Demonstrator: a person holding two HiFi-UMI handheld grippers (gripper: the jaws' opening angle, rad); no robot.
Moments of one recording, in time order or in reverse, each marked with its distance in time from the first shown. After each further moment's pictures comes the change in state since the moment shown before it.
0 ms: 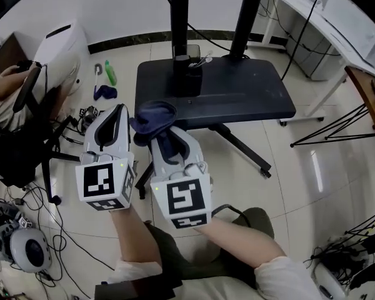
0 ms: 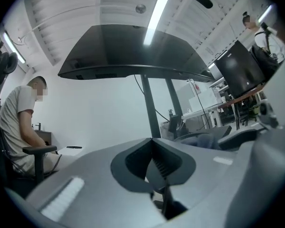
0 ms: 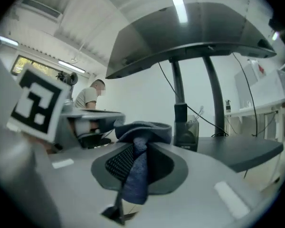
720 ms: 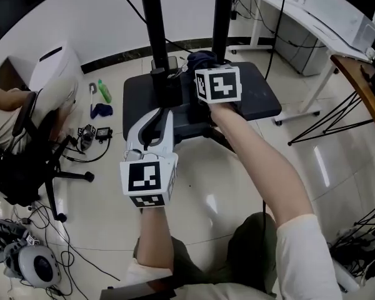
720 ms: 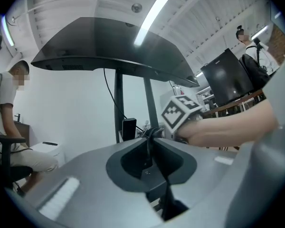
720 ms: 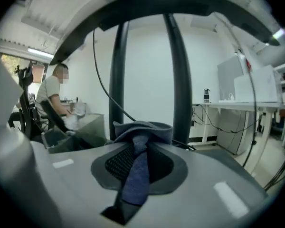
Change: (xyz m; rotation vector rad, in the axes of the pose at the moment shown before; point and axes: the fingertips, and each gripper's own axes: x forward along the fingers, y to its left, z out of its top) left arm 0.043 -0.134 -0.001 -0.015 0.000 -0.167; right arm 0.081 -0.251 -0.063 0.211 0.388 -0.195
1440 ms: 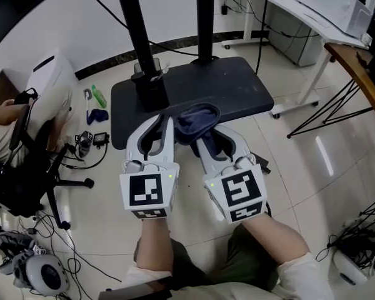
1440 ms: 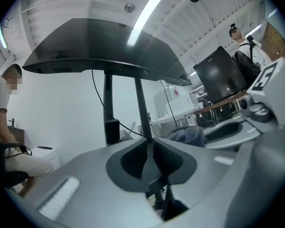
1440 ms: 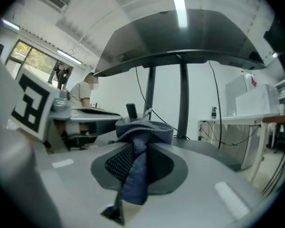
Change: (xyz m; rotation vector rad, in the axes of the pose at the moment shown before) left arm 0.011 -0.042 0.009 0.065 -0.036 -0.047; right arm -0.191 0.068 -0.036 -0.224 -0.365 0.128
